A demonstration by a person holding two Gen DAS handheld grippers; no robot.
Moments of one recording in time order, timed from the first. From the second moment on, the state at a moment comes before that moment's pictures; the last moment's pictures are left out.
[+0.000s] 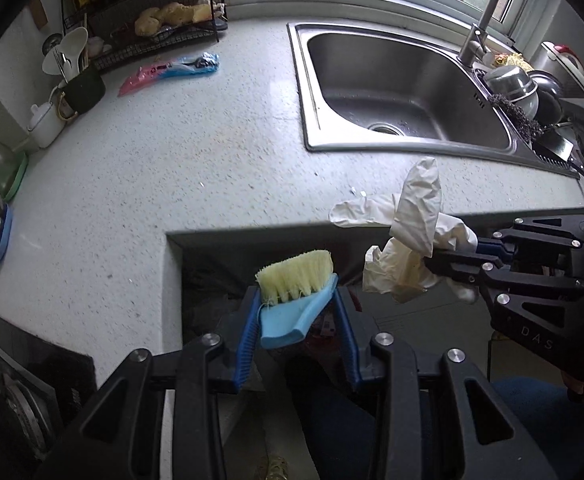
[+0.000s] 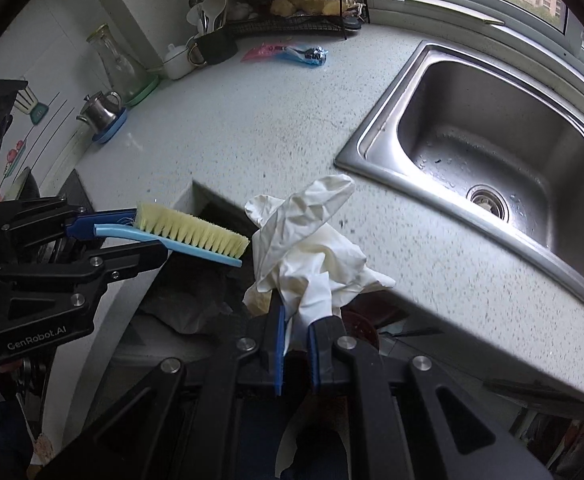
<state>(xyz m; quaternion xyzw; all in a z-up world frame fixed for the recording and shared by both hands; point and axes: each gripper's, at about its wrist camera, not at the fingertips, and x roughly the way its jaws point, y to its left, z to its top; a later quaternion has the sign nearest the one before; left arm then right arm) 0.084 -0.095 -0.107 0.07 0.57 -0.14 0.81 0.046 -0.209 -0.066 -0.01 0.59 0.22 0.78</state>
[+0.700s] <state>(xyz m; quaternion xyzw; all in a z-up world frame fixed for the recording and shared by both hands) 0.079 -0.132 -0.353 0.03 0.66 -0.19 0.72 0.023 -0.229 -0.273 0.00 0.71 0.17 0.69</state>
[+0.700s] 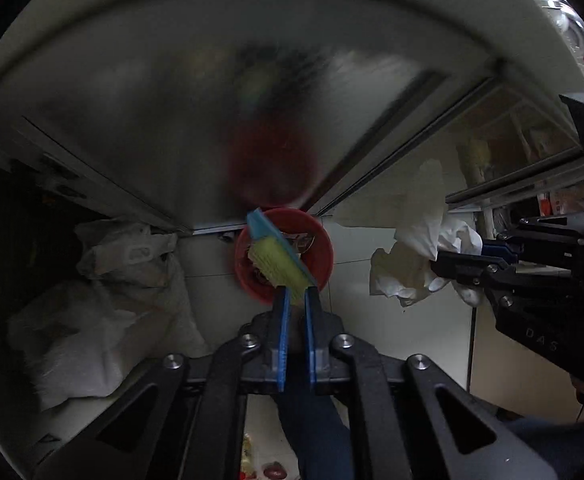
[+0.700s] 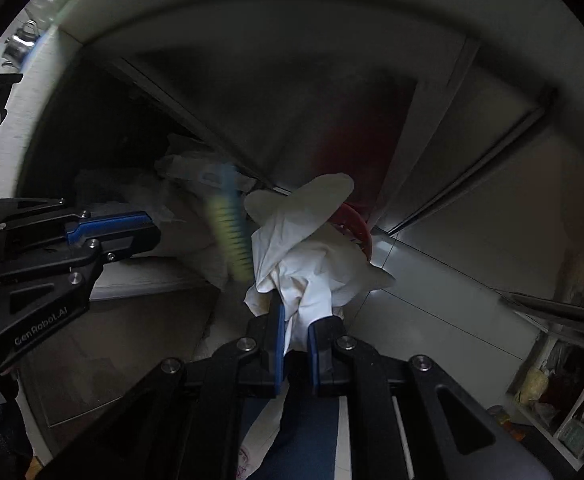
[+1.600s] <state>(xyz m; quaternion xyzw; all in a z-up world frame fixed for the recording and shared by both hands) 0.088 -0.130 -0.597 0.04 0.71 -0.16 0.68 0.027 -0.219 -0.524 0.01 0.74 0.19 0.65</state>
